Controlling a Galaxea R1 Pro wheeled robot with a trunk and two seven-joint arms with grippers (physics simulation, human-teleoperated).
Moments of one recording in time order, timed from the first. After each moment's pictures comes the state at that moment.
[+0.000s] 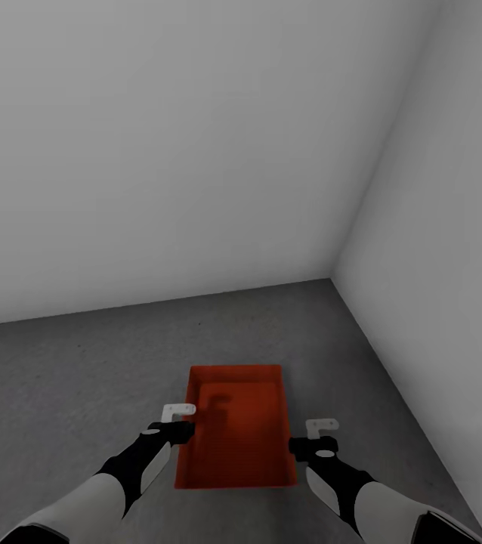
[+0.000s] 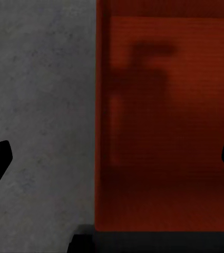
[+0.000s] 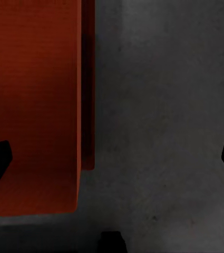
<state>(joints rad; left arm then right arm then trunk) -0.69 -0.05 -0.26 -0.32 0.28 0.15 0.14 -0.71 0.05 0.92 -0.18 -0.83 -0.03 -0.30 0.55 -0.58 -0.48</state>
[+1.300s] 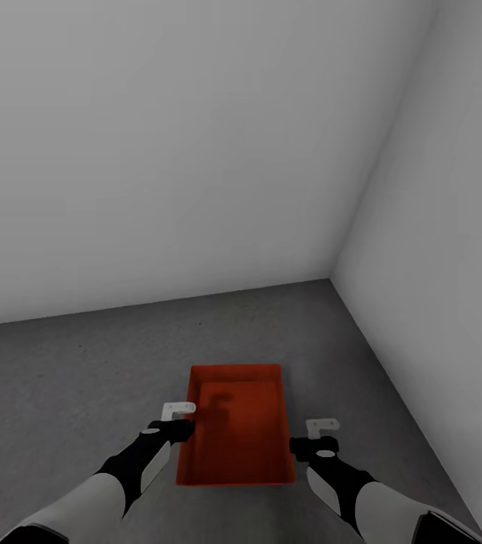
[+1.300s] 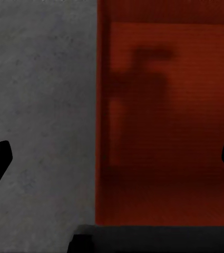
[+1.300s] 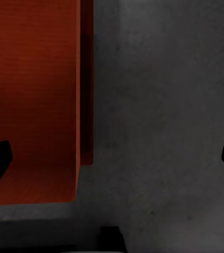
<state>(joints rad) -0.69 -0.05 -0.26 -0.33 0.28 0.14 0.14 -0.71 0.05 0.92 -0.18 -0.83 -0.03 -0.30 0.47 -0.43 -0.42</state>
